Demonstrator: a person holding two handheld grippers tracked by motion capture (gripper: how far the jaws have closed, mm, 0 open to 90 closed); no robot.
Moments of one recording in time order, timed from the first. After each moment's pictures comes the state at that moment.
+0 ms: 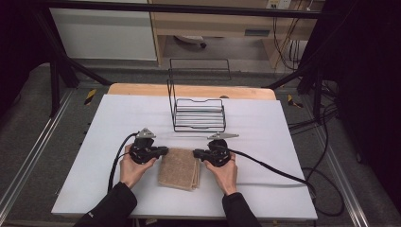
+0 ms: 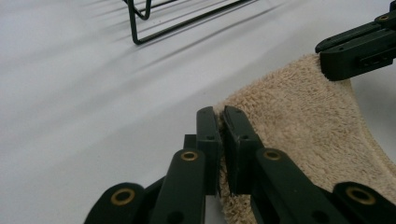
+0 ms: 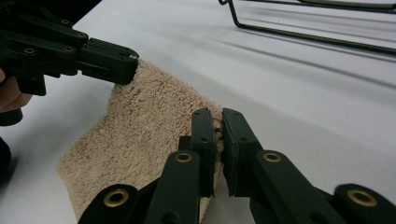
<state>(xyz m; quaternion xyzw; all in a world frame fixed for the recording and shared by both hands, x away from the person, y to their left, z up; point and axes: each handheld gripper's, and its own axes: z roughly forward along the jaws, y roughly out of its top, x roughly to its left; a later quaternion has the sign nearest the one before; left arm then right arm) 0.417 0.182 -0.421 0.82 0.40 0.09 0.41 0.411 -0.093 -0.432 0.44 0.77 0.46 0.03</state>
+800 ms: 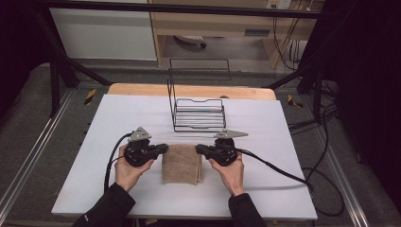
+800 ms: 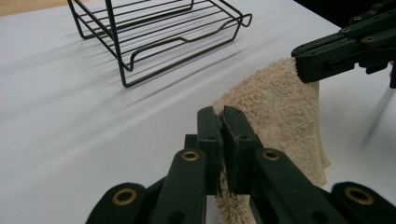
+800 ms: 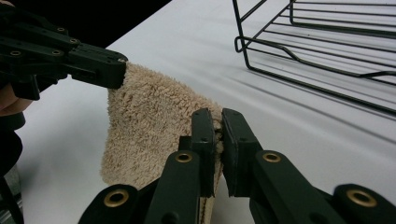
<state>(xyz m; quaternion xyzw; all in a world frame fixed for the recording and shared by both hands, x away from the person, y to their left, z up) 0.388 0.181 -0.384 0.79 0.38 0.11 0.46 0.399 -0.108 -0.402 0.40 0.76 0.51 0.06</state>
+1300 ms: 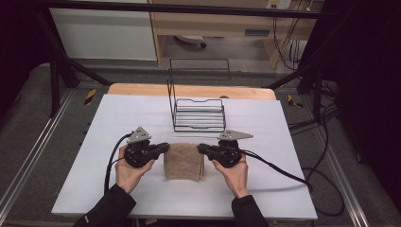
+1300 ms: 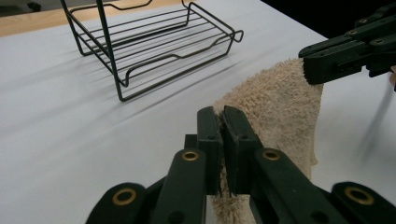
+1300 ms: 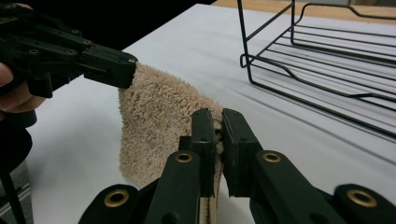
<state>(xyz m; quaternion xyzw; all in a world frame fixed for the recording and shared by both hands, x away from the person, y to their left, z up) 0.381 0.178 -0.377 0.79 0.37 0.13 0.48 0.388 -0.116 -0.389 0.37 0.76 0.52 0.08</state>
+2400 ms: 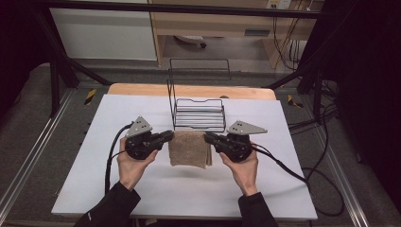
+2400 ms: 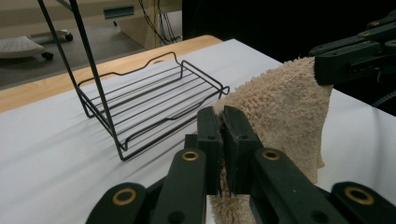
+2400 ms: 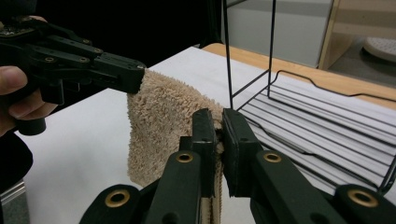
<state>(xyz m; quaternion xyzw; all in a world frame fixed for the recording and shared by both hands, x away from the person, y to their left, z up) 0.380 0.164 -0.335 0.76 0.34 0.17 0.52 0.375 -0.130 -0.335 0.34 0.75 0.55 0.15</state>
